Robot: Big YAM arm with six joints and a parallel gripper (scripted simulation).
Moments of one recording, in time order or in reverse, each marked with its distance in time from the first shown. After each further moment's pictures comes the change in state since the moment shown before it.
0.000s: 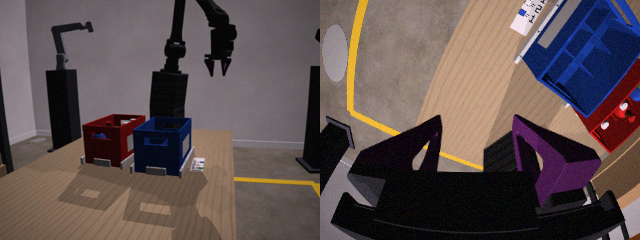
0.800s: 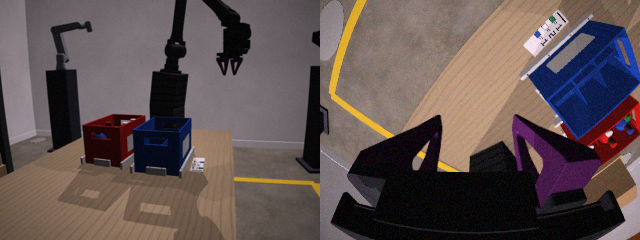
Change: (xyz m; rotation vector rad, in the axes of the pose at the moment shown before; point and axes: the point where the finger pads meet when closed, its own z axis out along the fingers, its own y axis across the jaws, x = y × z) arm -0.008 0.055 -0.003 0.042 -0.036 -0.217
